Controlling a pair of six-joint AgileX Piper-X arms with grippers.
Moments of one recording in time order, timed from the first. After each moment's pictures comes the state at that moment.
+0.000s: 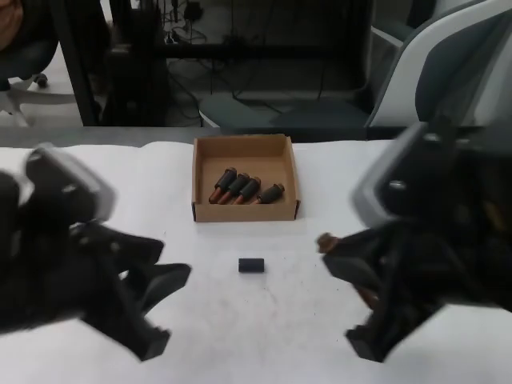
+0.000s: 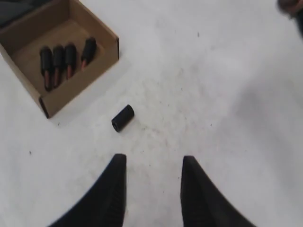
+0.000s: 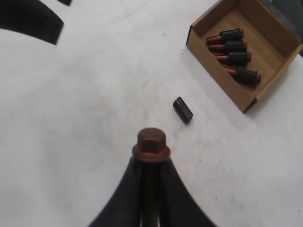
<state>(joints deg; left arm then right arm) -26.0 53.4 -28.1 13.3 19.8 11.8 45.7 58.9 -43.4 27.9 0.3 -6.1</state>
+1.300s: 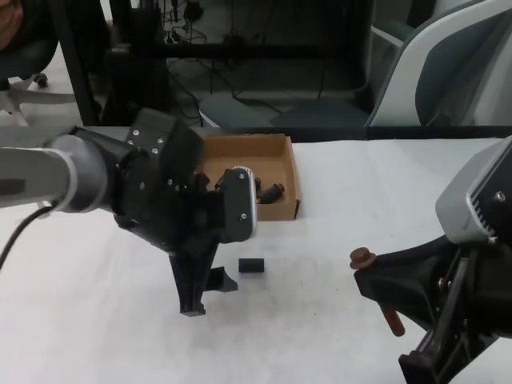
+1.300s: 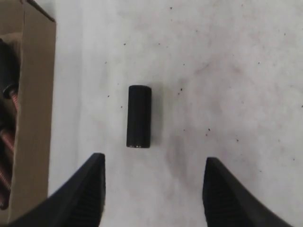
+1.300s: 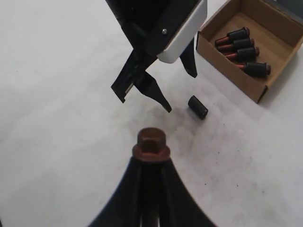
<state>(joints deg) -27.5 101.9 -60.4 25.4 17.3 64.4 45.8 48.3 -37.9 27.7 -3.2 0.4</state>
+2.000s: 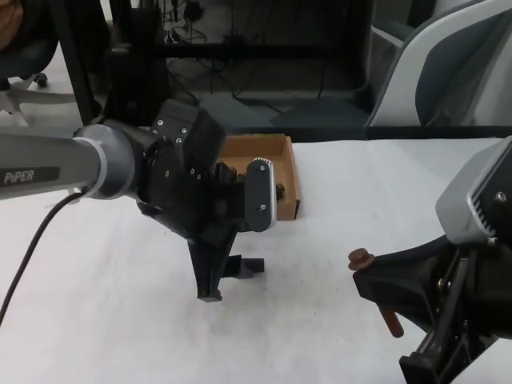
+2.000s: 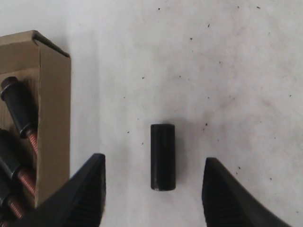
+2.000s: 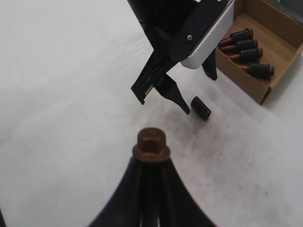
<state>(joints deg) -28.7 105.8 -65.9 26.1 16.8 65.6 45.8 48.3 -37.9 27.6 -3.7 0.4</state>
